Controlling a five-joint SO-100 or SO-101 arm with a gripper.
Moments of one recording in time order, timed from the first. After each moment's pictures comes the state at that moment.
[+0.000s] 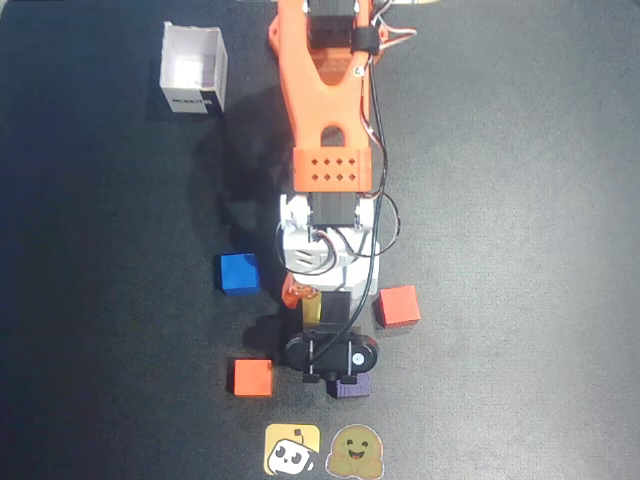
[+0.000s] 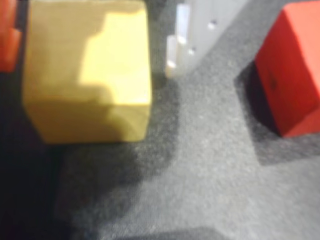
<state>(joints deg) -5.7 82.6 112.2 48.7 94.0</state>
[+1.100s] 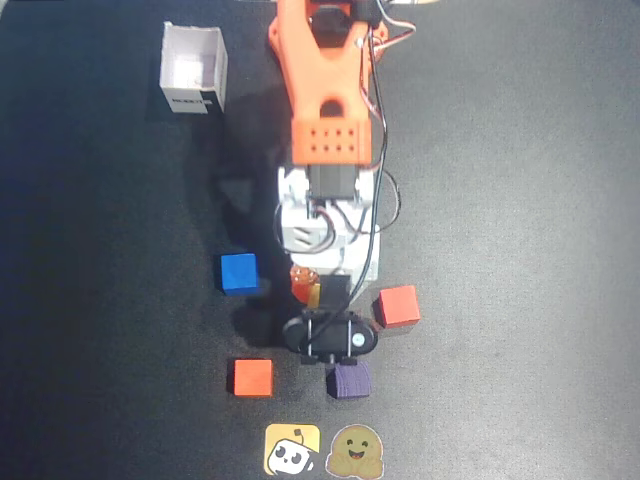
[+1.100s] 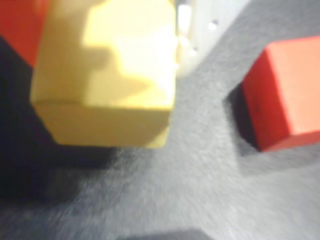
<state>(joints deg) -5.7 93.9 116.8 49.4 94.1</state>
